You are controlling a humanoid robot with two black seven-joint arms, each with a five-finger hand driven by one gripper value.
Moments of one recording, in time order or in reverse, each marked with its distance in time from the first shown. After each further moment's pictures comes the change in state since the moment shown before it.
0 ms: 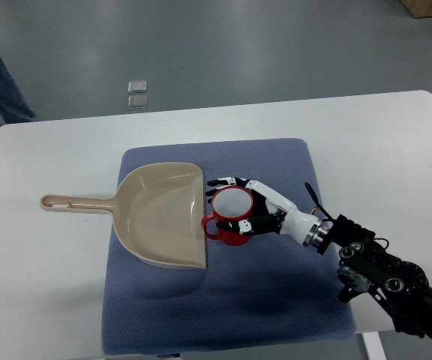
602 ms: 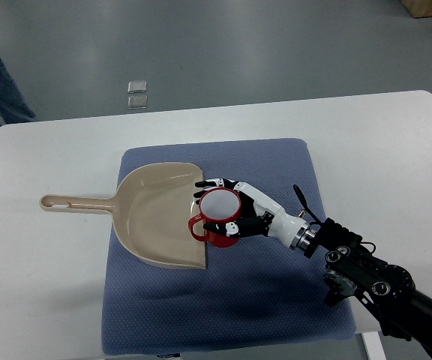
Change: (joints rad) left arm 0.000 0.000 0.000 0.000 0.000 0.000 0.000; right arm 0.001 0.050 -0.016 -0.001 -0.002 -0.045 0.000
